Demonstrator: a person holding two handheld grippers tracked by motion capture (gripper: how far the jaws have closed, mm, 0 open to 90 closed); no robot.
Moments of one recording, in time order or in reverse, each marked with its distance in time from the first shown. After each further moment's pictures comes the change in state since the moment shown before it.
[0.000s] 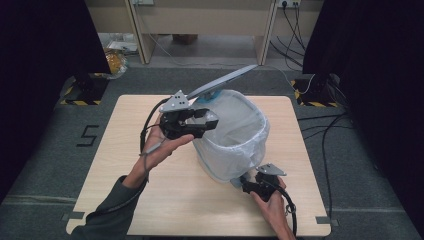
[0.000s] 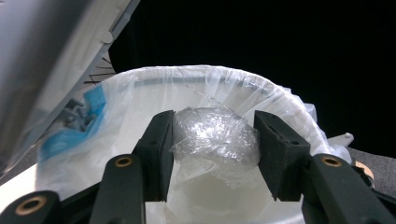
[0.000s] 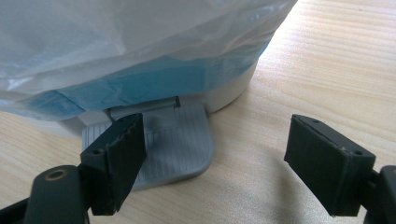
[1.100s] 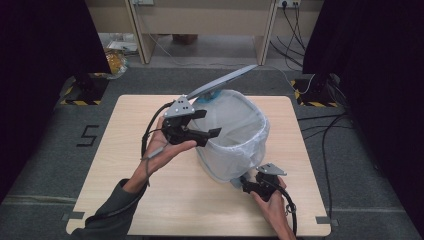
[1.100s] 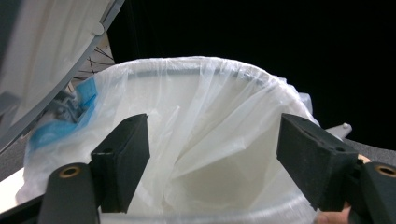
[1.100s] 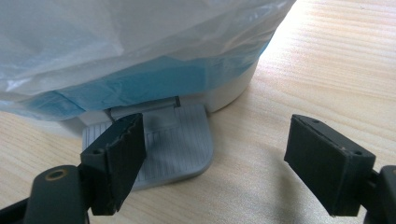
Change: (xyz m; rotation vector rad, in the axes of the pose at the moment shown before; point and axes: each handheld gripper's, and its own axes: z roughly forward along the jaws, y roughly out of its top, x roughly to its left) left arm -0.011 -0.006 -0.009 0.018 0.015 0.011; right arm -0.001 0.000 0.000 0.002 0.007 -0.001
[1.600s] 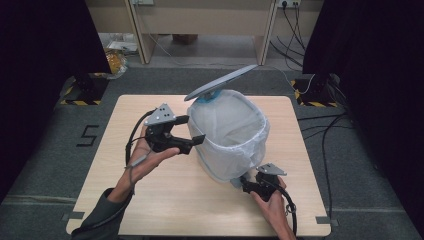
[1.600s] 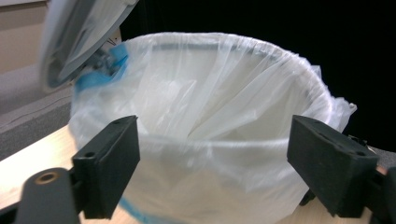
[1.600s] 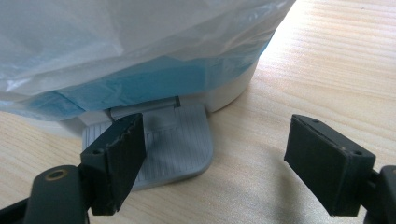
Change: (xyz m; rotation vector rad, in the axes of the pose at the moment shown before) left arm 0.015 -0.029 -0.029 0.002 0.035 -0.052; right arm 0.000 0.000 0.000 0.001 0.000 0.001
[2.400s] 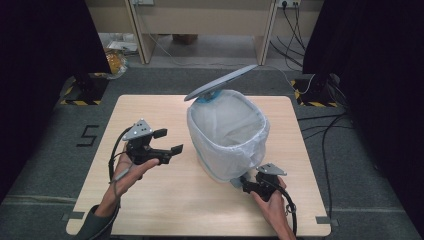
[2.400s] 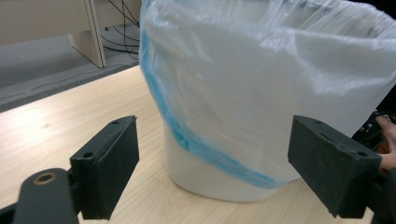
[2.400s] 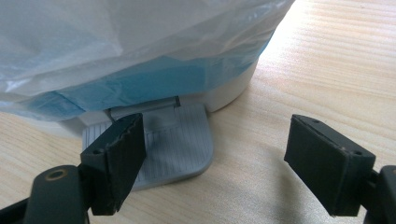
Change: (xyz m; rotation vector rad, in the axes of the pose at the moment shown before) left arm 0.031 -0.068 -0.022 0.001 0.074 -0.103; right arm 0.000 0.000 0.000 0.000 -0.002 0.002
